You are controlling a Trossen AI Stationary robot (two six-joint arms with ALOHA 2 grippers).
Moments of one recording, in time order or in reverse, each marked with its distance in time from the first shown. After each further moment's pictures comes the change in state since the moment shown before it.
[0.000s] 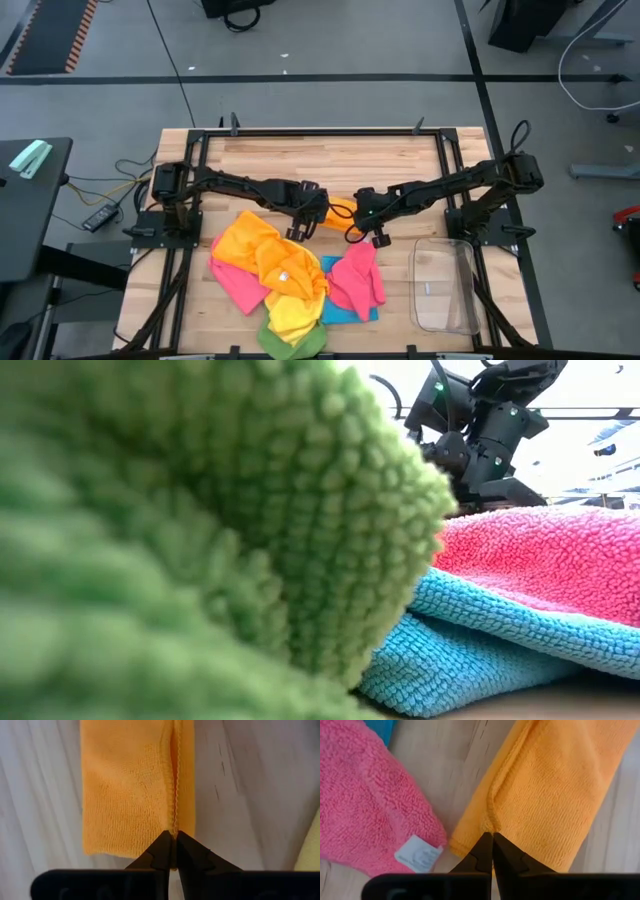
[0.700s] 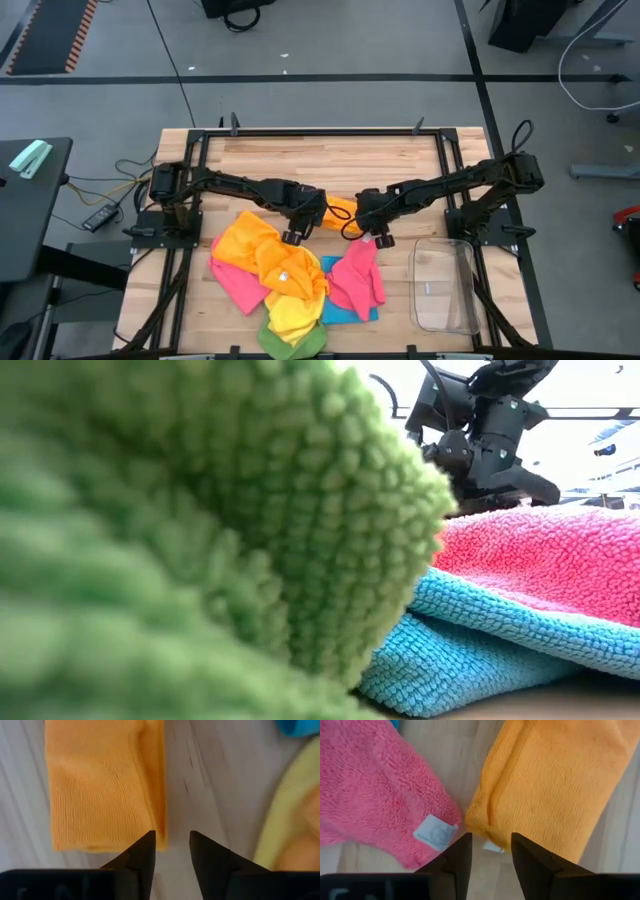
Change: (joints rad) left arm -0.003 -0.016 0.009 -0.066 0.102 -0.018; right arm -0.001 -0.004 0.047 -0.160 -0.034 0.093
